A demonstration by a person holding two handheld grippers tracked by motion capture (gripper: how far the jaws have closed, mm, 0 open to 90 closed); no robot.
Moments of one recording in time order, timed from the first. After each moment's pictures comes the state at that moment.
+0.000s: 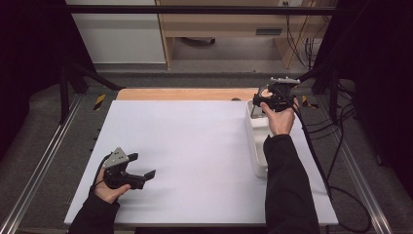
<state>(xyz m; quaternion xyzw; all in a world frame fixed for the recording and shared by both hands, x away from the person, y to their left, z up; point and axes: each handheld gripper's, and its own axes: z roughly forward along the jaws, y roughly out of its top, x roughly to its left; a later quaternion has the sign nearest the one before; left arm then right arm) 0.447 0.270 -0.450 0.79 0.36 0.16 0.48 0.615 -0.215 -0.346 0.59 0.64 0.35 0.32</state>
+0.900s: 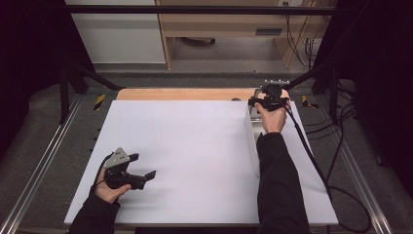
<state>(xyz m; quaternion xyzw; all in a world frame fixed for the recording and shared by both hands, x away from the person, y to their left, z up) 0.448 0.268 -0.452 0.79 0.36 0.16 0.47 0.646 -0.208 -0.378 0.63 0.64 0.32 0.31</state>
